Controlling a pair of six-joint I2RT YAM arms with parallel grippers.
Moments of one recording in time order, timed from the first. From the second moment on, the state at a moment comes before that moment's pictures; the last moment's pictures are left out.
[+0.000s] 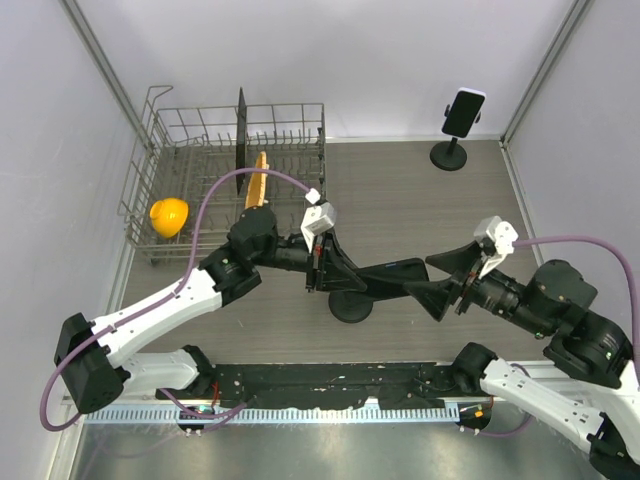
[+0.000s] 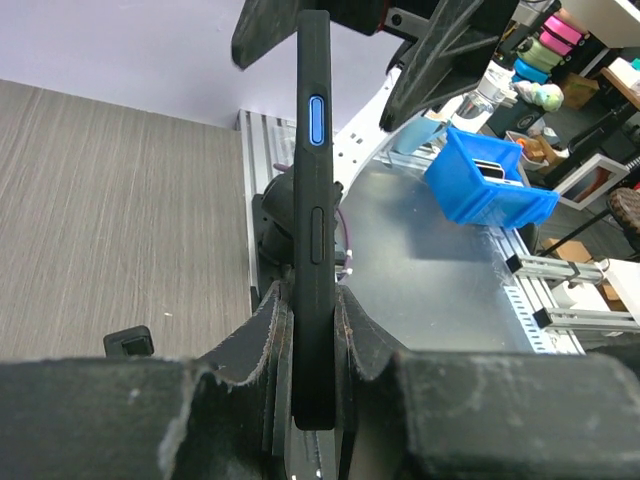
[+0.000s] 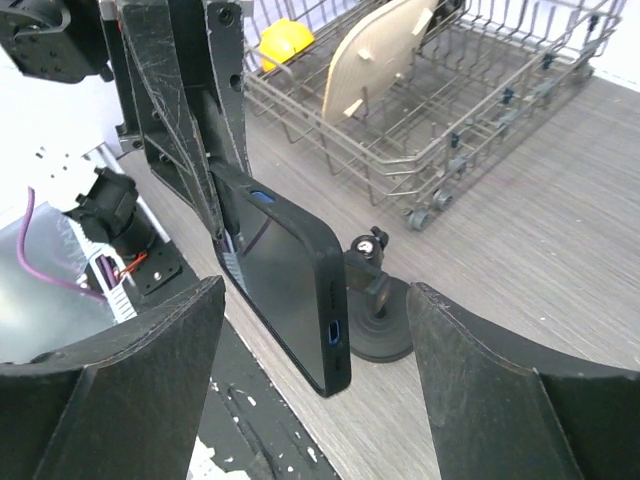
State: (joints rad) left arm -0.86 1.18 0.95 0.24 0.87 -0.39; right arm 0.81 0.48 1.09 -0.72 -0.09 0.18
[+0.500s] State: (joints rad) left arm -0.89 1.18 0.95 0.29 0.99 -0.40; right arm 0.81 0.60 1.03 -0.57 -0.45 0.27
